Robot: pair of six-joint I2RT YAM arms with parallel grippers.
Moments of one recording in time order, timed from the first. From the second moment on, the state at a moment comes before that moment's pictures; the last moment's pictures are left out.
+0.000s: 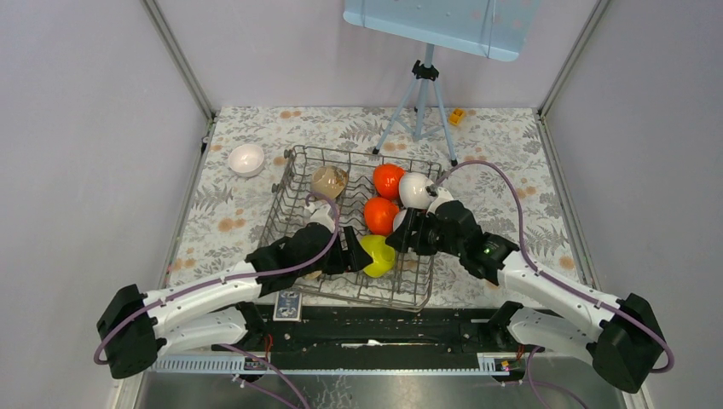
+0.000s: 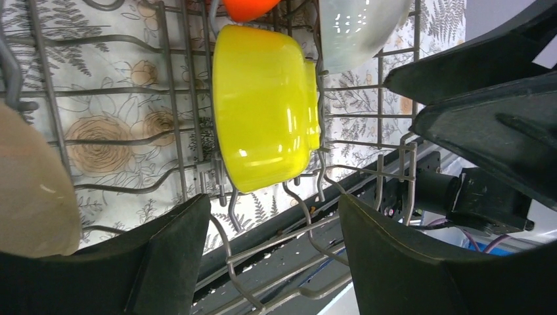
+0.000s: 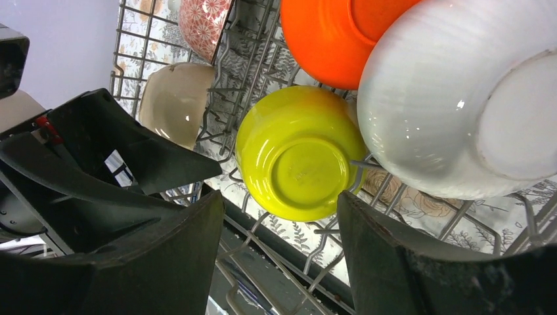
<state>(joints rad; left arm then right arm) -0.96 0.98 0.56 -0.22 -0.06 -0.97 0.76 1.01 0.62 -0.17 -0.11 0.79</state>
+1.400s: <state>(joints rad) -0.85 1.11 0.43 0.20 0.15 -0.96 0.76 1.16 0.59 -0.07 -0.18 0.89</state>
